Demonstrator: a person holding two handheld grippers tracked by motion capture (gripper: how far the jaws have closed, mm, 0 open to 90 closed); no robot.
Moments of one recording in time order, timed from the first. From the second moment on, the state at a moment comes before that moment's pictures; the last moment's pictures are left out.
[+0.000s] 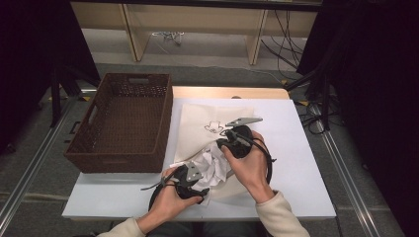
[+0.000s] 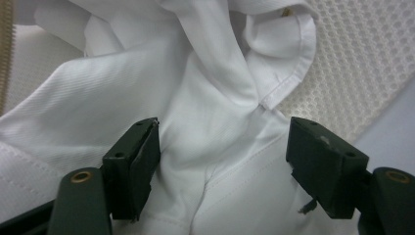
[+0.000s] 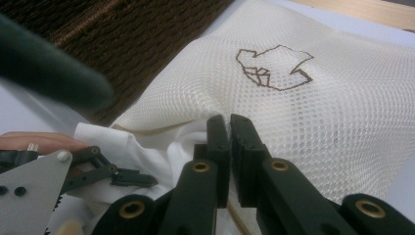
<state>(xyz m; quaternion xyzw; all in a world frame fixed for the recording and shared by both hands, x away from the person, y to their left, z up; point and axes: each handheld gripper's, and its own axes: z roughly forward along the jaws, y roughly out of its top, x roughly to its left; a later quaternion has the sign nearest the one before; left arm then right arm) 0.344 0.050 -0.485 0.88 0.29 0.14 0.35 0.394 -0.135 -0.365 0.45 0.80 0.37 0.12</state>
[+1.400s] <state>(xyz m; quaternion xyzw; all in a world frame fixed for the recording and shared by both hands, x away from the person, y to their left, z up) 0.363 0.050 -0.467 0.85 0.33 0.08 0.41 0.395 -0.133 -0.366 0.44 0.81 0.37 0.14</state>
